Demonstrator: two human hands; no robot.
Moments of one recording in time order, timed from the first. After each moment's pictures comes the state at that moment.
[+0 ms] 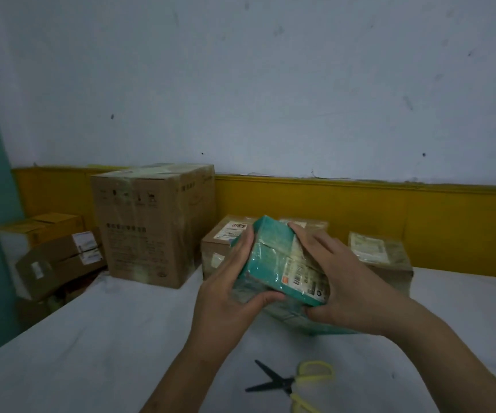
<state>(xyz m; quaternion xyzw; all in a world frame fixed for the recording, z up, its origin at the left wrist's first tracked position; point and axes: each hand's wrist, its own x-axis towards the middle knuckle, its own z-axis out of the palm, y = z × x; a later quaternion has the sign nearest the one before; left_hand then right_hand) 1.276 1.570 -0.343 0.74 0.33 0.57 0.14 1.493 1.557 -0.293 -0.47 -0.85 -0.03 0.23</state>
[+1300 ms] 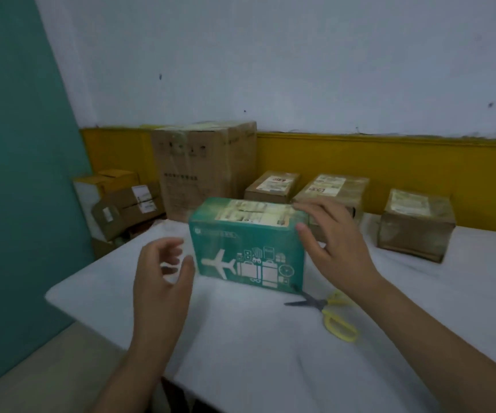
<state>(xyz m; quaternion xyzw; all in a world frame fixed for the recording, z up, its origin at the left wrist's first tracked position) 1.173 1.461 -0.370 0.49 0.60 0.63 0.08 1.423 1.553 -0.346 -0.39 -0.79 -0.07 0.47</state>
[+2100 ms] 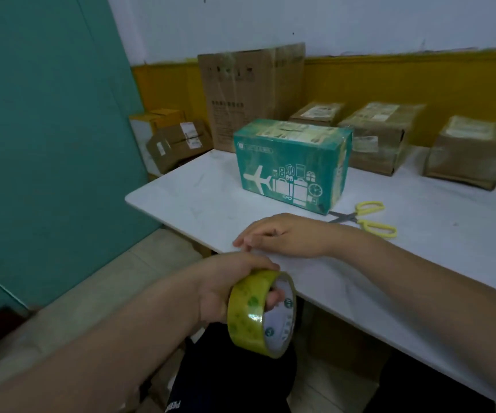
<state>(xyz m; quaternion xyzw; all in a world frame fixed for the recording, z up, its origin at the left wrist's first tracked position) 1.212 1.337 -0.368 0.26 0.61 0.29 0.69 1.329 1.465 -0.391 -0.21 -0.92 0.32 0.08</state>
